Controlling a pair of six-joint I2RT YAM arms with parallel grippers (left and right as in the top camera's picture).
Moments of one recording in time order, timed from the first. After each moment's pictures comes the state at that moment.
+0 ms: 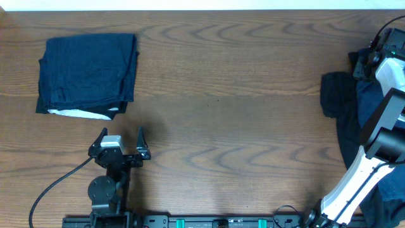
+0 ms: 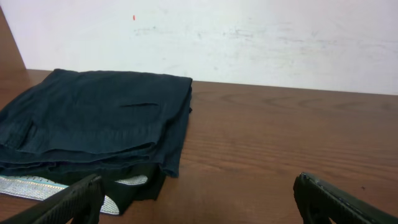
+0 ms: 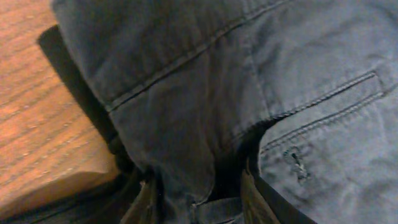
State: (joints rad) left arm 0.03 0.01 0.02 -0.11 0.04 -0.08; right arm -0.41 2.26 1.71 -0.53 0.18 -0.06
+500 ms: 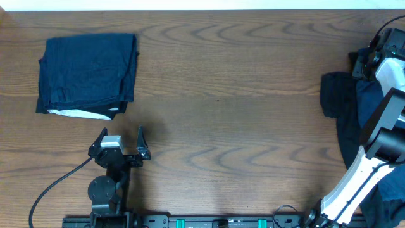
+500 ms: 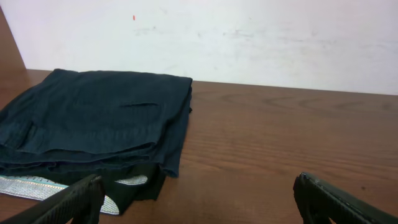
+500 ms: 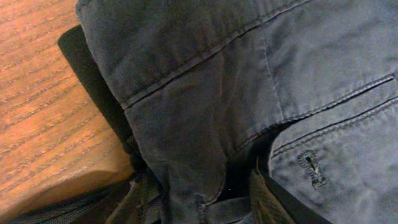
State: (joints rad) left arm 0.03 0.01 0.02 -0.11 0.04 -0.08; right arm -0.41 2.26 1.71 -0.53 0.15 -0.06
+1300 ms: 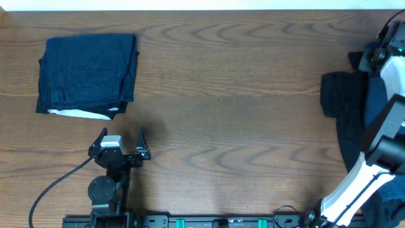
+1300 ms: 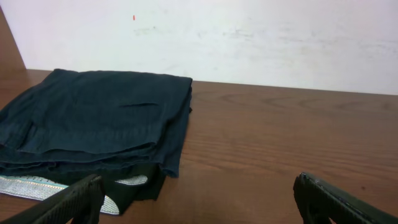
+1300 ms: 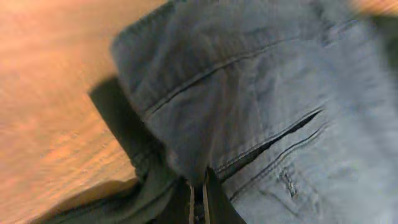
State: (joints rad) left arm 0.03 0.01 0.02 -0.11 0.04 -0.08; right arm -0.40 2.14 1.70 -0.50 0.17 -0.06
